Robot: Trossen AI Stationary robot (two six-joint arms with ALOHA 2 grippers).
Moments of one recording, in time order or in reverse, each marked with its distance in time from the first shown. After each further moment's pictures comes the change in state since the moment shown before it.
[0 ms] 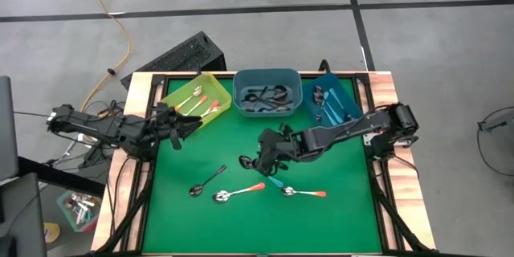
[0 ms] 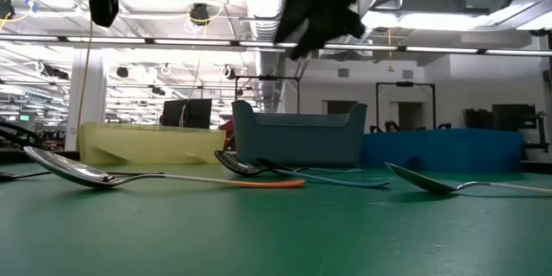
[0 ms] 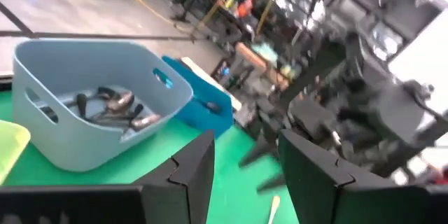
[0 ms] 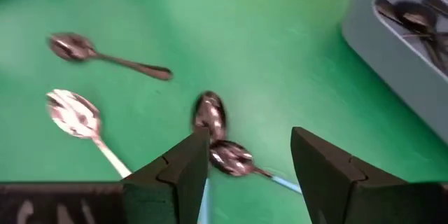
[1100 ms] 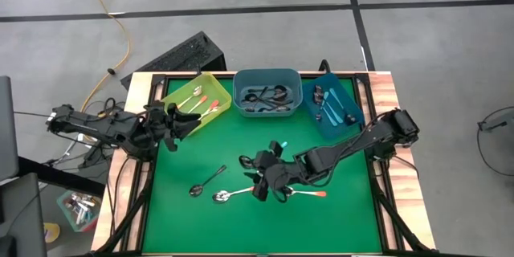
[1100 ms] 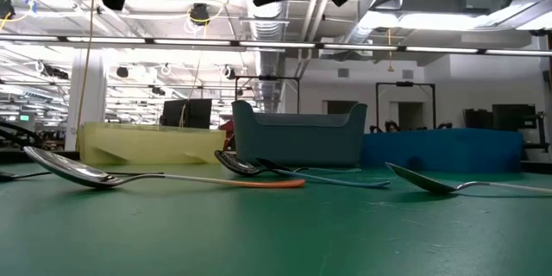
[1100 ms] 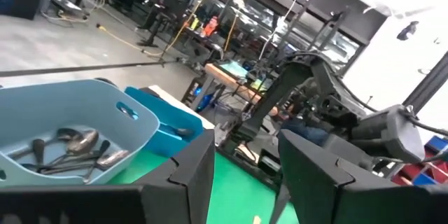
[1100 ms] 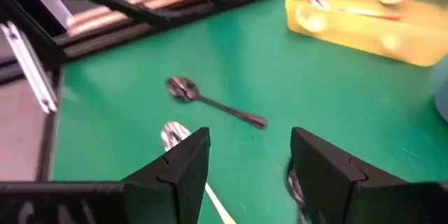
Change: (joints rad) left arm 0.000 0.000 0.000 0.169 0.078 0.164; right arm 0.153 0.029 0.004 0.298 0.099 -0.110
